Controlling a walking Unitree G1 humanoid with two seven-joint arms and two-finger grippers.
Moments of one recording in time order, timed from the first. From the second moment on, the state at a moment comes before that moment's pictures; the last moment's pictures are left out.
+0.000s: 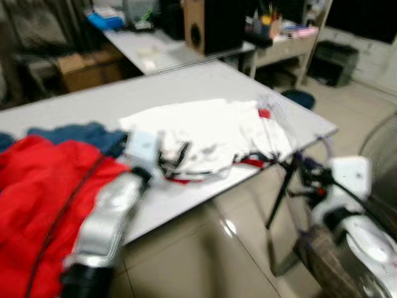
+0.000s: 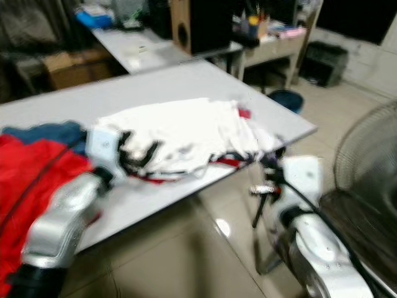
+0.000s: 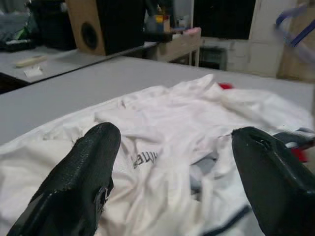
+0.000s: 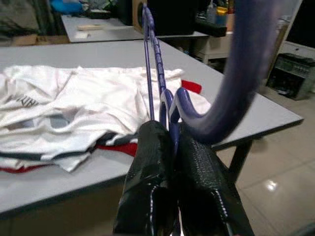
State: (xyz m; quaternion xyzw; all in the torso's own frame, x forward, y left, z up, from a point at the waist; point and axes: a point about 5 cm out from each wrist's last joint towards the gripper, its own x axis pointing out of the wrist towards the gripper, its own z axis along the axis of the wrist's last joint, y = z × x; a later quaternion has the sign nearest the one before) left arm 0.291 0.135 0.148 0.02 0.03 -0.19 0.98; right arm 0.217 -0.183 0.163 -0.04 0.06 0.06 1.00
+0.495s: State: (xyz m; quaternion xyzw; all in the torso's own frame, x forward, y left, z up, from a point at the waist) left arm 0.283 0.127 0.137 0.09 0.06 -0.28 0.95; right arm 0.207 -0.212 0.172 -0.06 0.06 0.13 0.99
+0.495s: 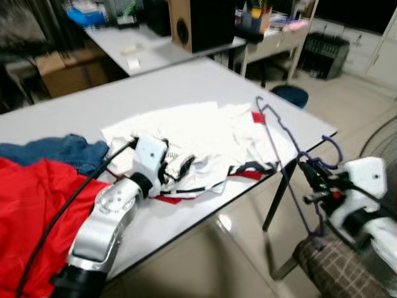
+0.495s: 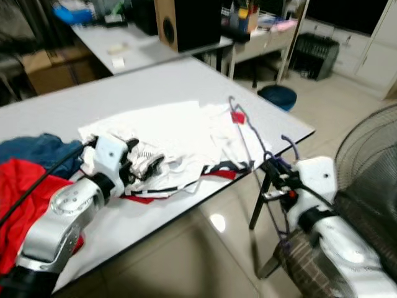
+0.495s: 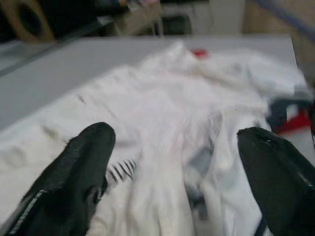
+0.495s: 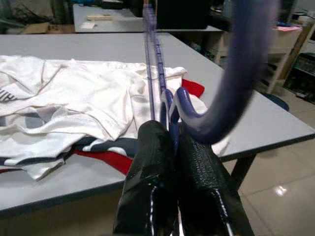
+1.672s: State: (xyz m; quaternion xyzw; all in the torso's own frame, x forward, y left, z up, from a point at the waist) left arm 0.319 0.164 0.111 0.17 0.19 -0.22 0.94; right arm 0.146 -0.253 0.193 -0.12 0.15 0.26 0.95
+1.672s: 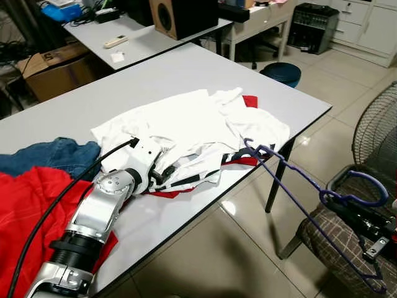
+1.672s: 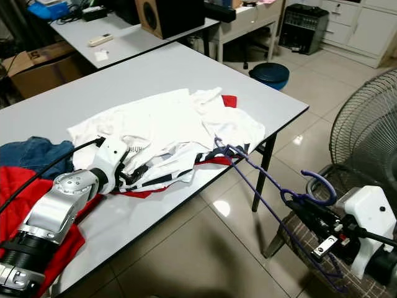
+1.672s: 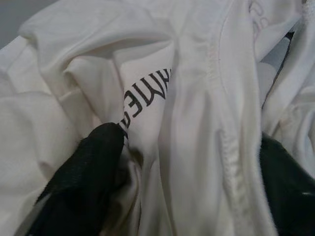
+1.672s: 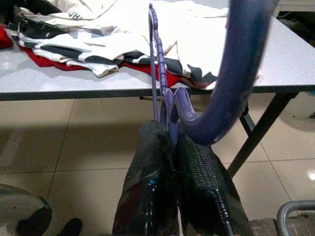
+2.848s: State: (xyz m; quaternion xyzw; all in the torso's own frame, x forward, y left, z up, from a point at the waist) left arm 0.338 0.167 0.148 0.18 0.11 -0.21 0.95; right arm 0.133 -0.256 0.194 -0.11 0.16 0.28 0.94
